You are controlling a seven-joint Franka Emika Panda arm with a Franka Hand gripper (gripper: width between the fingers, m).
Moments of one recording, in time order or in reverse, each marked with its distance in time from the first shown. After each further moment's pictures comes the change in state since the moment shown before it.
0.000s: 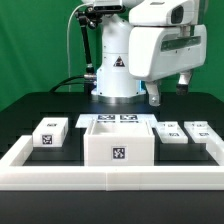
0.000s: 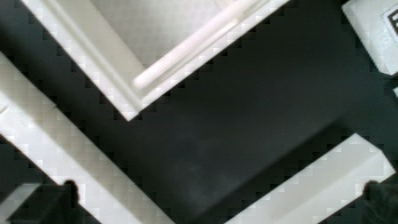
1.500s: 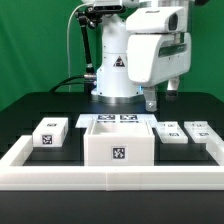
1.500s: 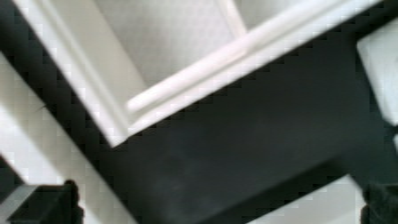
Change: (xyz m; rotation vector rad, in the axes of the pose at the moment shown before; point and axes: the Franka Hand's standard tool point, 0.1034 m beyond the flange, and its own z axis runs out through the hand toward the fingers) arm -0.027 -0.016 0.020 -0.047 0.042 -0.243
